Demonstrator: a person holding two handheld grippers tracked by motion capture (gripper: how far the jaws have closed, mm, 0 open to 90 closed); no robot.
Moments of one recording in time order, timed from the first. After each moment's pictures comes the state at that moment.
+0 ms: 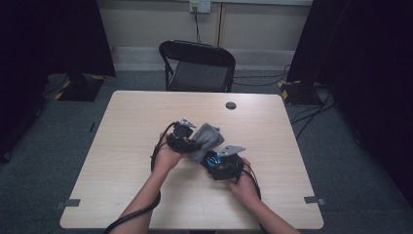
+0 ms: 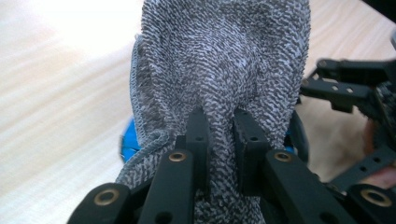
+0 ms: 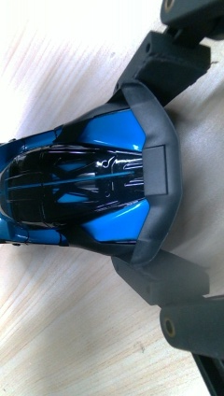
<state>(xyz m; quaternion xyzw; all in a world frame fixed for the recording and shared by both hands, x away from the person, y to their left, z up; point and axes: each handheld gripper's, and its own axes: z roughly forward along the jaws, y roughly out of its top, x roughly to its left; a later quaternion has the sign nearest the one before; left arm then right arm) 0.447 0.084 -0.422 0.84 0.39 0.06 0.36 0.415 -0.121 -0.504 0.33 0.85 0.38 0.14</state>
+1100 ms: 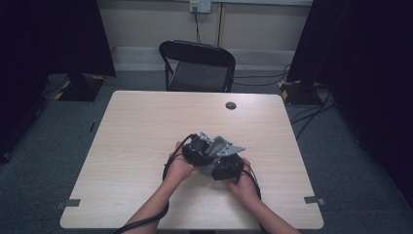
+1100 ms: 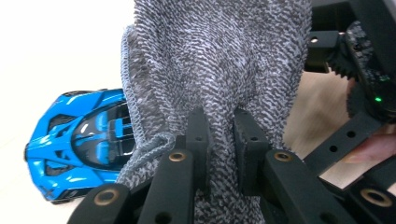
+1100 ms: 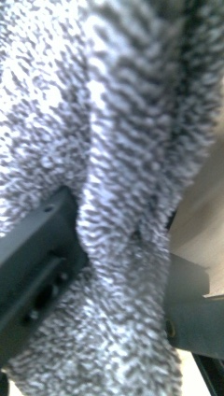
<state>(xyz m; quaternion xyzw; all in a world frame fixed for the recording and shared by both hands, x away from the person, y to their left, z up) 0.430 0.044 -0.443 0.88 0.34 0.06 0.33 0.414 -0.121 -0.504 0.33 0.85 0.38 0.14</state>
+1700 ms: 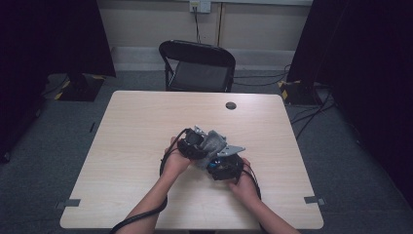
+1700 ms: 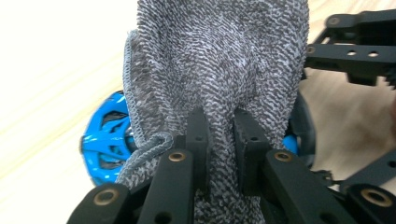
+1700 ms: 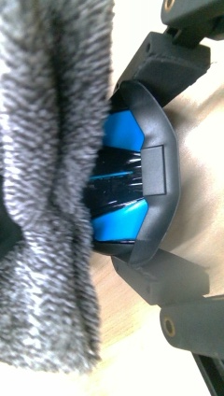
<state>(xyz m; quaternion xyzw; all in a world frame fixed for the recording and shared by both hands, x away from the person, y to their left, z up) 0.447 0.059 -0.442 0.87 0.38 0.09 0.32 0.415 -0.121 -0.504 0.33 0.85 0.38 0.14</state>
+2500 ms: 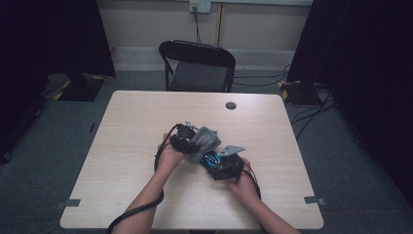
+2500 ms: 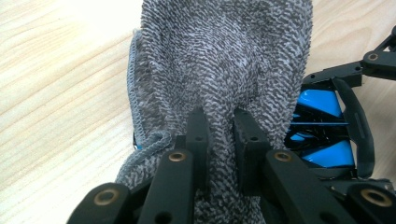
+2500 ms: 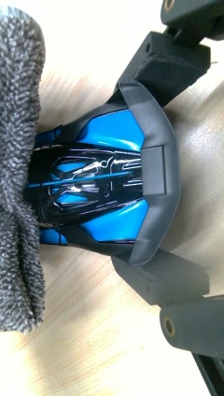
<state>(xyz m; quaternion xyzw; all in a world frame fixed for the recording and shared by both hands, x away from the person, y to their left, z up) 0.466 0.081 -0.446 0.85 0.41 0.08 0.31 0.415 -0.121 -0.504 0.33 0.85 0.38 0.14</state>
